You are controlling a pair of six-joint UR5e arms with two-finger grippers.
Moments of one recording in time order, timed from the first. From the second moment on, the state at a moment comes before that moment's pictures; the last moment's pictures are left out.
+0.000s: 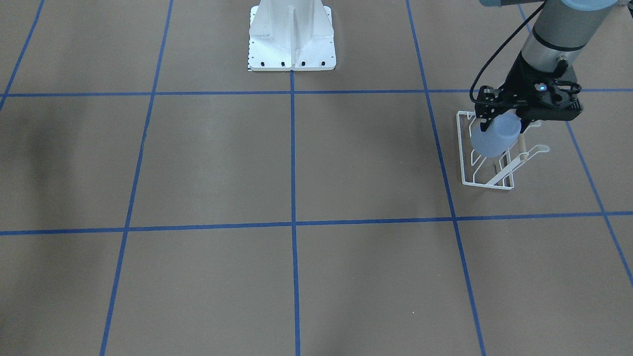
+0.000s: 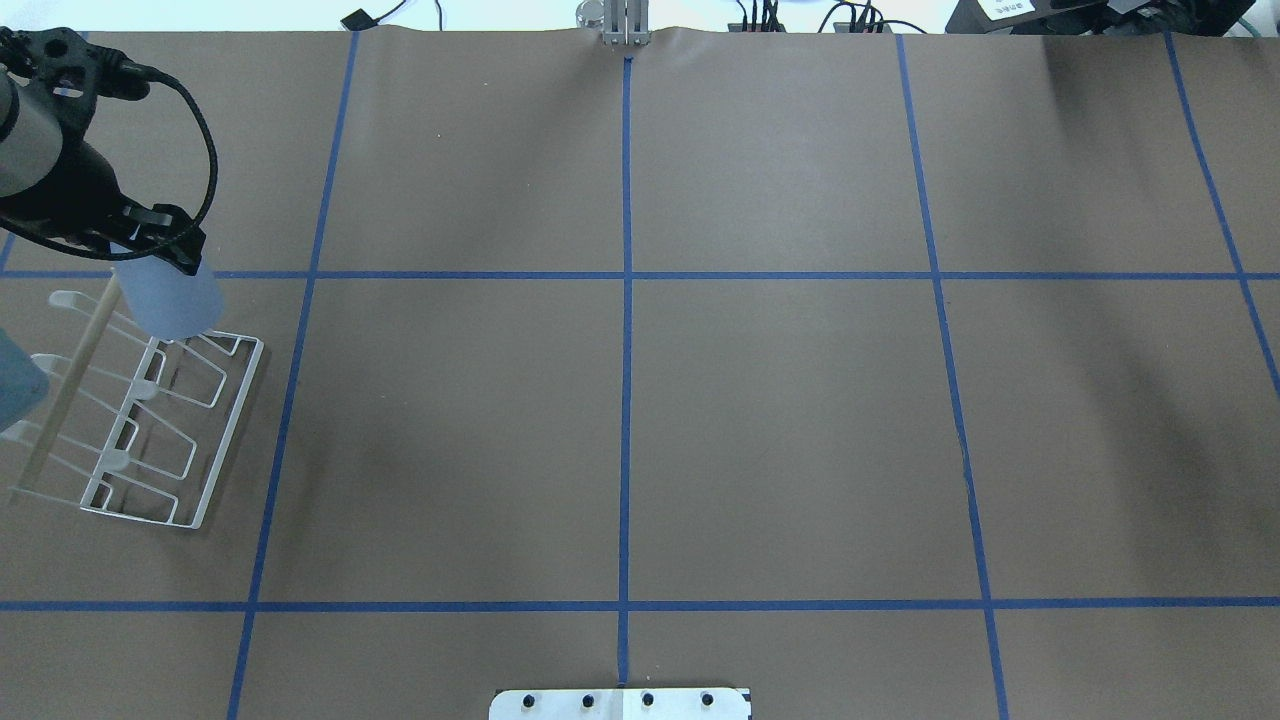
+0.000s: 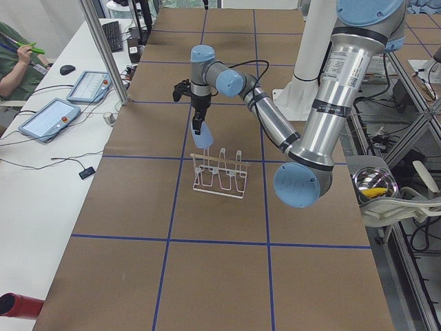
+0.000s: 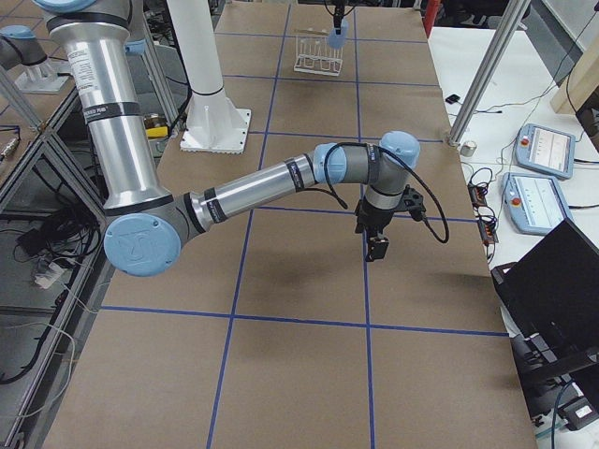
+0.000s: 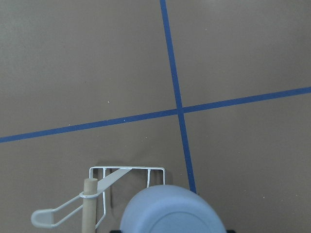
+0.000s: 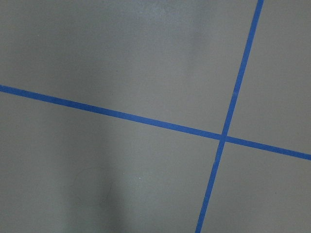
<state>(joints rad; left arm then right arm) -0.99 -1.87 -2.09 -1.29 -2.06 -0.61 1.40 -1.34 1.74 -1.93 2.22 -0.07</state>
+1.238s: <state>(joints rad) -0.98 -1.83 -1.94 -1.41 -2.10 -0.58 1.40 -1.34 1.75 -1.93 2.22 -0.07</state>
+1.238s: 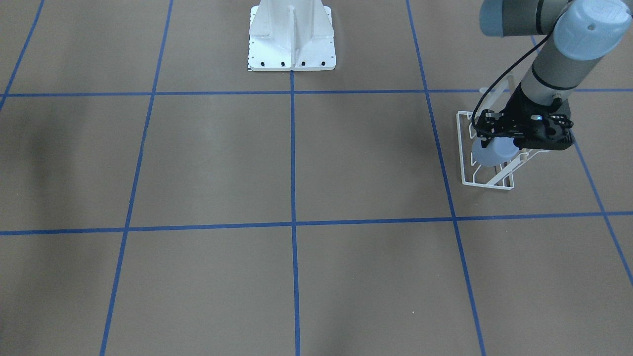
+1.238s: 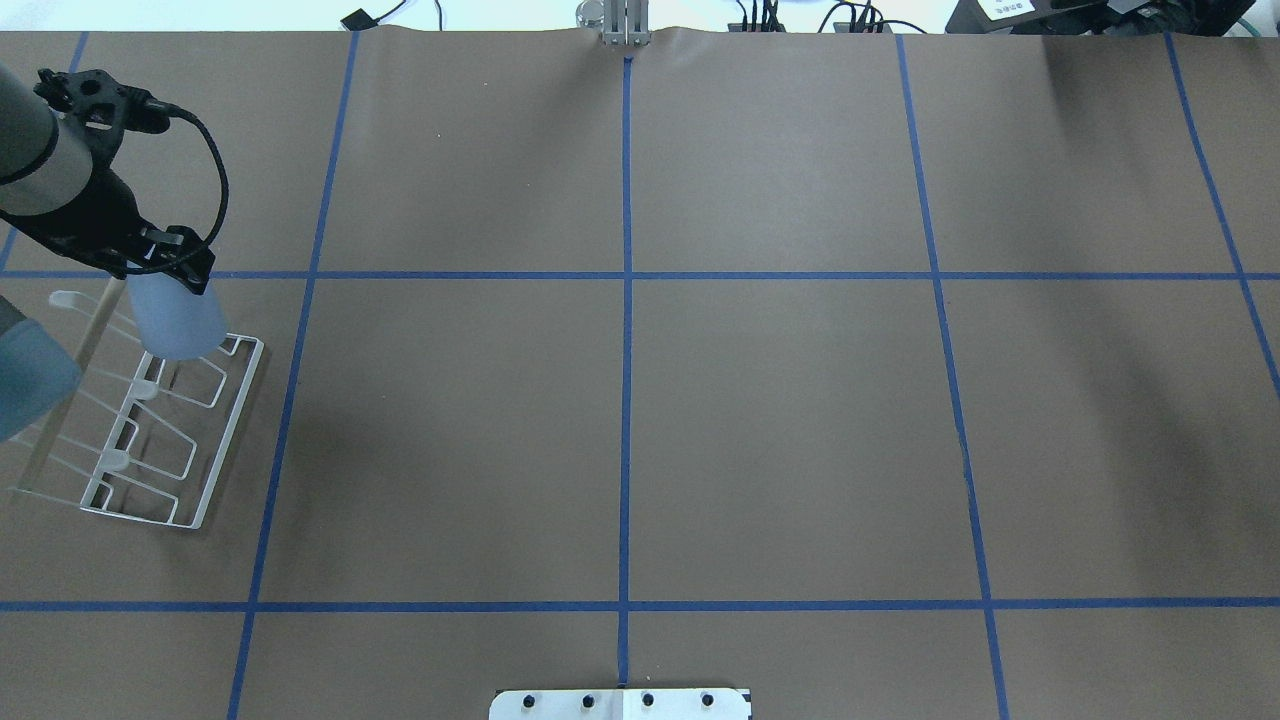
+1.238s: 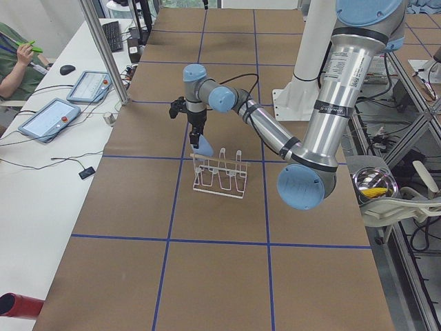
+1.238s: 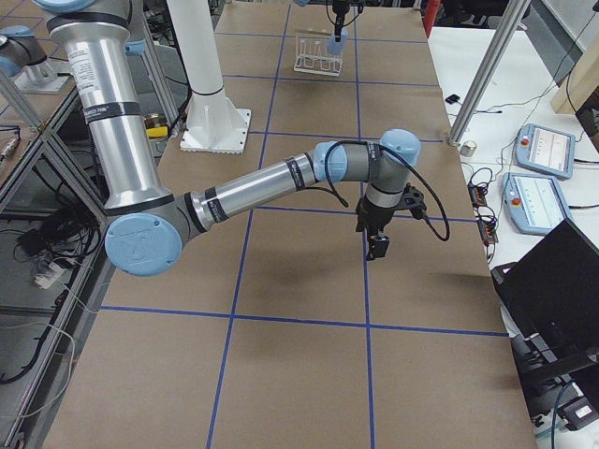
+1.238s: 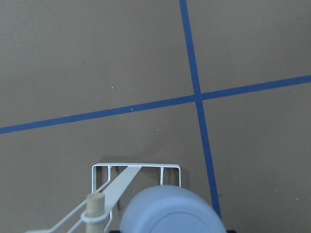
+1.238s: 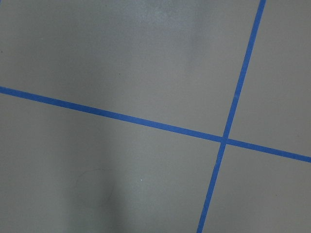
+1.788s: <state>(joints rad) -1.03 -1.80 -1.95 -1.50 -2.18 -0.59 1.40 -1.33 1.75 -1.94 2.22 -0.07</state>
